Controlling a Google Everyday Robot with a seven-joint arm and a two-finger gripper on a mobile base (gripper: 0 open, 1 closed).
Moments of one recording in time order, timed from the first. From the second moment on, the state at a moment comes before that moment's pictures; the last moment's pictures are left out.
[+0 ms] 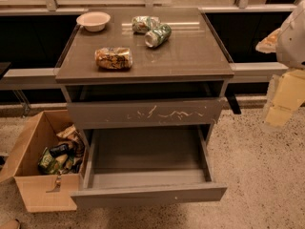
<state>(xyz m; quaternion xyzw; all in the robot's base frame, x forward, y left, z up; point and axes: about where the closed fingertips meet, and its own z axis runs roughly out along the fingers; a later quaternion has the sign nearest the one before) 0.438 -0.217 0.976 -0.60 0.78 -0.03 0.16</state>
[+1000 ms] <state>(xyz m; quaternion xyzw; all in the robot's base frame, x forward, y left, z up) 0.488 -0.168 0.986 -0.60 0.77 0.00 0.21</state>
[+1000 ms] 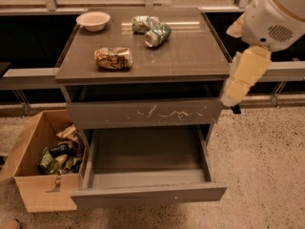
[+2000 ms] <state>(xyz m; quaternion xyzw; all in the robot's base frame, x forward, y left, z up) 0.533 -0.118 0.982 -0.59 0.77 0.05 0.23</state>
